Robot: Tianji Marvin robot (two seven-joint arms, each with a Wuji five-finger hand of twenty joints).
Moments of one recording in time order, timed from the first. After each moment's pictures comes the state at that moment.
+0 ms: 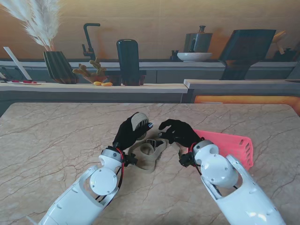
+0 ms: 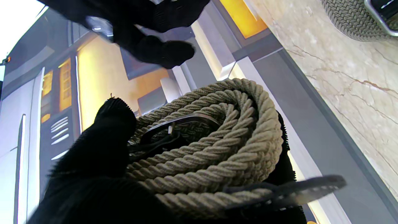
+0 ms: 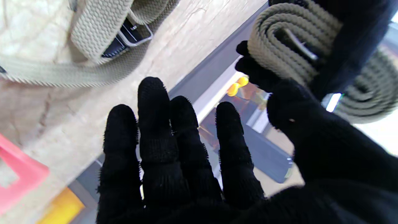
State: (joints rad) left arm 1.37 -1.28 -0.94 -1.38 0.21 -0.28 0.41; right arm -1.51 -1.15 1.17 -1.70 -0.28 0.12 0.06; left_hand 0.82 -0.30 0.29 -0.07 0.48 0.04 1.15 0.76 0.94 0.10 0.68 0.51 0.83 0.17 0.72 0.49 0.44 0.18 1.12 0.49; right_hand 0.54 -0.57 0.86 -0.10 0.59 0.03 0.54 0.61 0.77 0.24 0.68 0.41 0.83 0.21 0.73 0.62 0.40 0.28 1.03 0.60
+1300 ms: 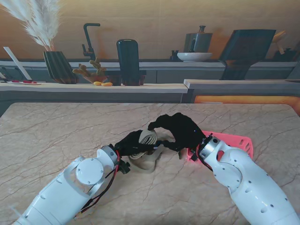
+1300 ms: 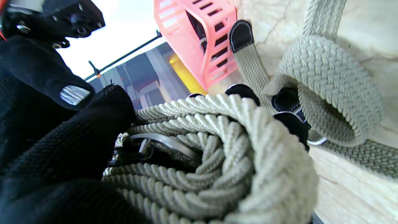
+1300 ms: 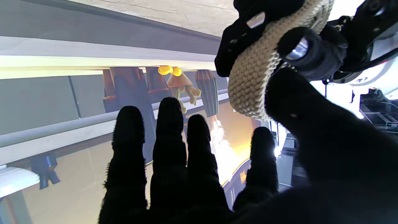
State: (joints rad) left arm 1.31 -1.16 -0.94 -1.41 0.07 -0.21 -0.13; right arm -1.43 -1.07 1.17 -1.57 -0.98 -0.53 -0.23; left_hand 0.69 -0.50 0.60 -0.08 0.61 0.09 1.20 0.86 1.17 0.09 1.04 0.81 1.17 0.17 1.16 0.68 0.79 0.27 1.56 0.51; right_hand 0.54 -0.71 0.99 -0.10 0.18 -0.41 0.75 0.55 0.53 0.06 0.55 0.35 0.69 0.05 0.37 0.45 0.42 0.17 0.80 0.59
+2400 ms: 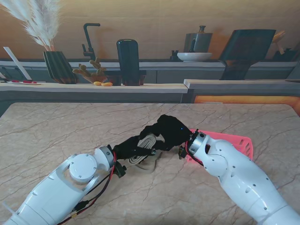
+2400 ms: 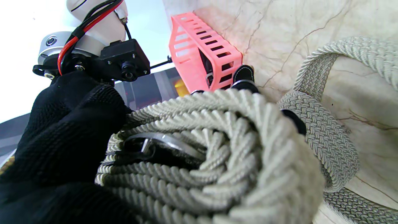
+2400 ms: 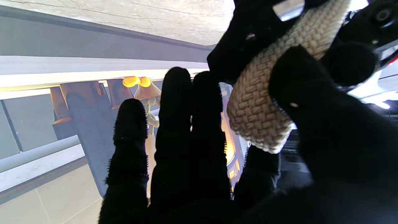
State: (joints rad) left arm 1.30 -1.12 -0.94 -1.41 -0.11 -0.16 -0.32; right arm -1.23 -1.09 0.98 -1.36 -0.92 -0.65 -0.29; left_hand 0.63 -0.51 0.60 -0.08 0.63 0.09 1.09 0.86 1.17 0.12 0.97 0.83 1.17 0.21 1.11 0.68 0.74 0.28 1.52 0.51; right_hand 0.57 -0.82 0.99 -0.26 0.59 -0.43 0.74 0.20 1.13 -0.03 0.59 0.37 0.97 -0.03 0.69 0.59 0.50 0.14 0.90 0.59
